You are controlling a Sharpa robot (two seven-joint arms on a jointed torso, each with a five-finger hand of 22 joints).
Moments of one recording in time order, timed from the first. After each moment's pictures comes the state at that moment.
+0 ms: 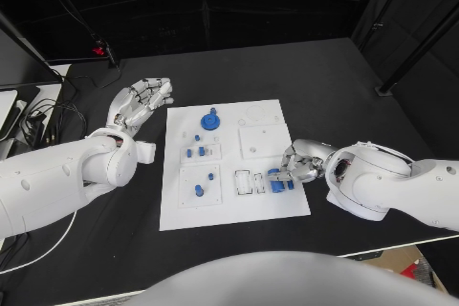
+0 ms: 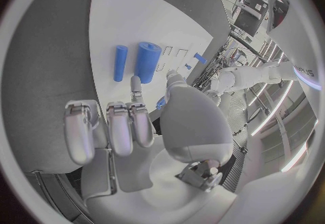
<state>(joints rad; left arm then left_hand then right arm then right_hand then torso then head) 1.24 -0.72 -0.24 1.33 -0.05 -0.40 0.68 1.22 -0.02 -0.06 0.29 0.30 0.38 0.15 0.62 0.07 0.44 0.26 0.59 0.08 0.18 0.26 0.79 0.18 0.09 0.44 0.29 0.07 0.70 1.12 -1.18 -0.16 2.02 -1.33 -0.34 -0.62 1.13 -0.06 -0.11 0.29 0.28 0.78 0.14 0.67 0.25 1.46 0.08 1.57 1.31 1.46 0.02 1.57 1.31 0.01 1.47 0.13 1.57 1.31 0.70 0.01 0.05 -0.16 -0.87</state>
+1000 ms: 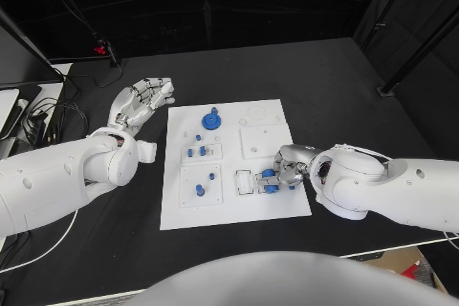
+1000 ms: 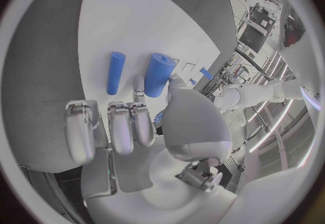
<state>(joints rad) 1.24 -0.72 -0.24 1.33 -0.05 -0.39 0.68 1.22 -0.02 -0.06 0.29 0.30 0.38 0.15 0.62 0.07 0.44 0.26 0.59 0.08 0.18 0.26 0.80 0.18 0.09 0.44 0.29 0.07 0.70 1.09 -1.07 -0.15 1.96 -1.42 -0.25 -0.68 1.10 -0.02 -0.12 0.29 0.23 0.77 0.14 0.69 0.42 1.47 0.07 1.57 1.31 1.47 0.02 1.57 1.31 0.01 1.47 0.13 1.57 1.31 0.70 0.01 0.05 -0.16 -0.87</state>
